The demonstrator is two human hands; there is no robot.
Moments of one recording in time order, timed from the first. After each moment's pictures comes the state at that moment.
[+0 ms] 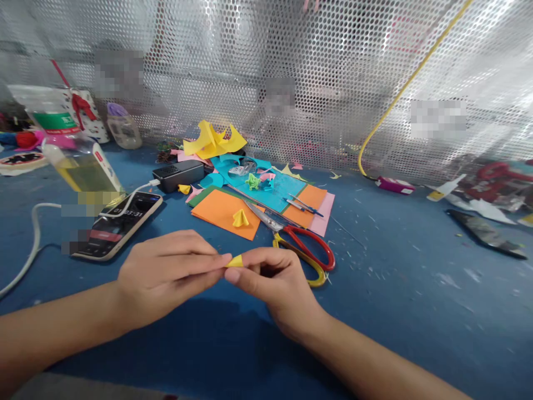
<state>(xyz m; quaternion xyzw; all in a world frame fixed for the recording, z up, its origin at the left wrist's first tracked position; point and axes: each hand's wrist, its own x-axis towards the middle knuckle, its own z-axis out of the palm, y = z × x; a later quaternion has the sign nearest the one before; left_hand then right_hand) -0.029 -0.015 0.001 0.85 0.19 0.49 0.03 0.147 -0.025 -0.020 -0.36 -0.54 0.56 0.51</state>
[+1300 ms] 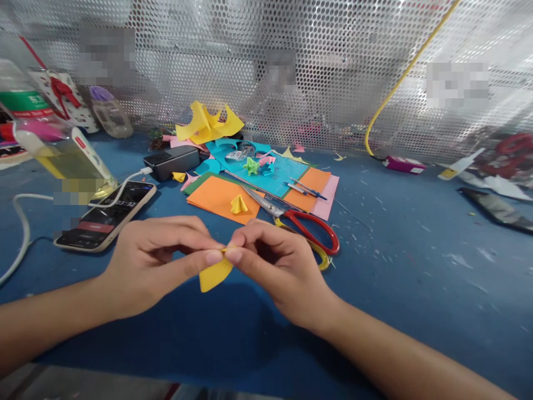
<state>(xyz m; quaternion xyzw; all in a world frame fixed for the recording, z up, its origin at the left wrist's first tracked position) -0.023 -0.022 0.010 0.77 0.30 0.45 0.34 0.156 -0.025 -0.005 -0.32 -0.67 0.45 0.49</state>
